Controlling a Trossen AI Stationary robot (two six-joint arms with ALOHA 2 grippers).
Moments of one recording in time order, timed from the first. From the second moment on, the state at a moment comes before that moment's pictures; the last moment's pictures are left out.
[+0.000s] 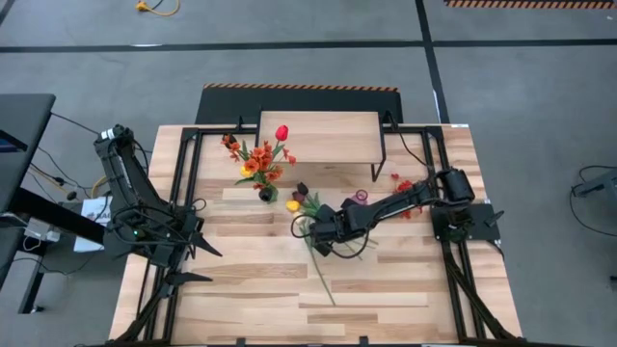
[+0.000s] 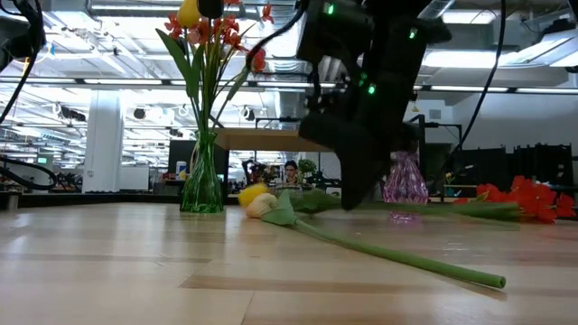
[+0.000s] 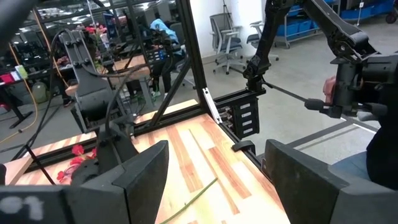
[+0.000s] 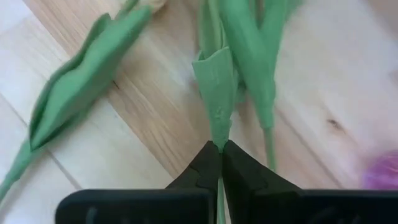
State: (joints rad) left arm -1.11 0.75 0.65 0.01 -0.79 0.09; right arm 0.21 1.98 1.29 -0.67 0.32 0.80
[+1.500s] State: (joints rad) left arm -1.11 0.75 0.65 0.01 -0.79 0.09; right arm 0.37 1.74 1.30 -0.67 0.57 0.90
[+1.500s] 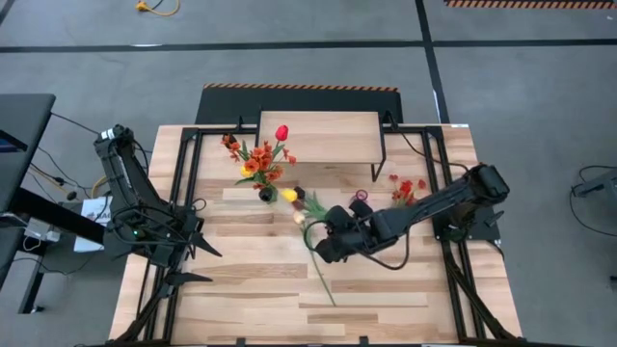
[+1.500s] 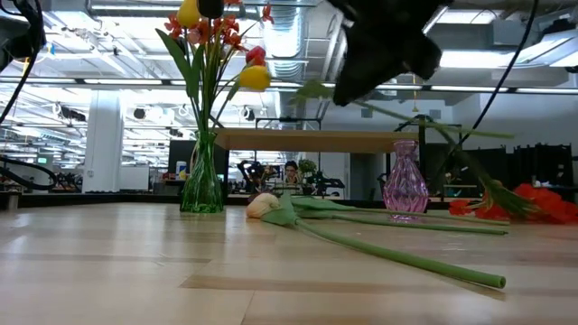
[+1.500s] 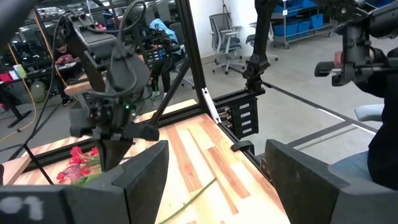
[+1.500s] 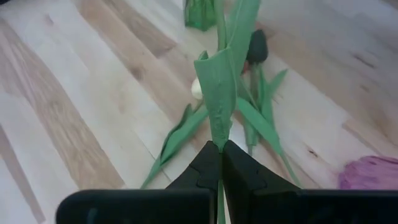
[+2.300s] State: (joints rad) left arm -1.11 0.75 0.65 0.01 -0.79 0.09; right arm 0.61 1.61 1.30 -0.77 1.18 1.00
